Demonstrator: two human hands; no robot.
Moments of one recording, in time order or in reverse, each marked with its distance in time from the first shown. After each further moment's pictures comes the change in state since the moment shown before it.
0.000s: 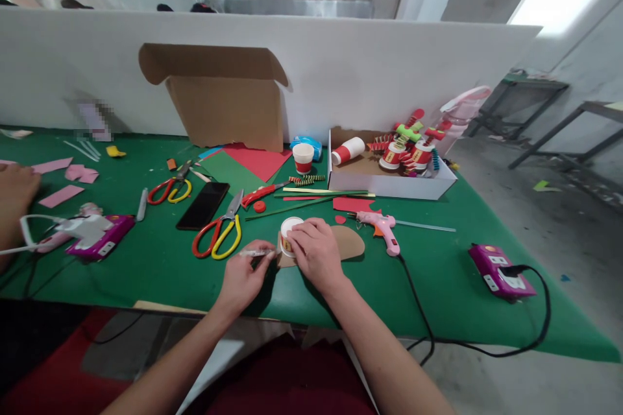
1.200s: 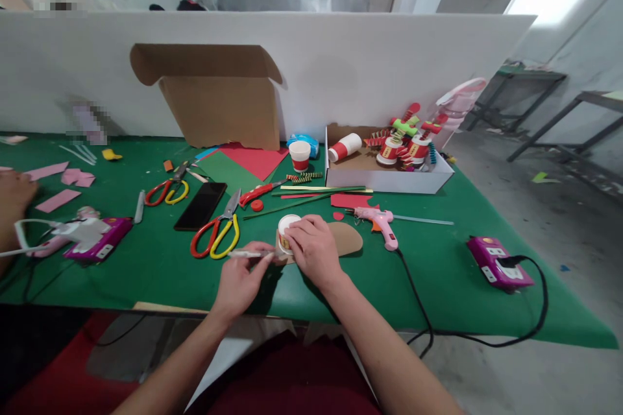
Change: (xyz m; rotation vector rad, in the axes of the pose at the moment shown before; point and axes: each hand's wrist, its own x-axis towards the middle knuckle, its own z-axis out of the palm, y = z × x) left_hand -0.005 0.015 -0.006 -0.094 -0.023 -0.047; right_hand -0.001 -0.001 0.000 0.044 -0.006 0.012
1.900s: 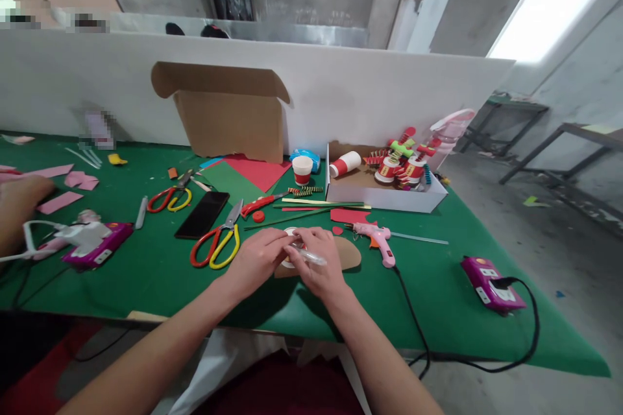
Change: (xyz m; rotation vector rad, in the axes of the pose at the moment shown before) left_hand 0.048 0.020 -0.001 0.415 -0.154 0.585; right_hand 0.004 -0.002 -0.015 -0.066 -0.044 0.101
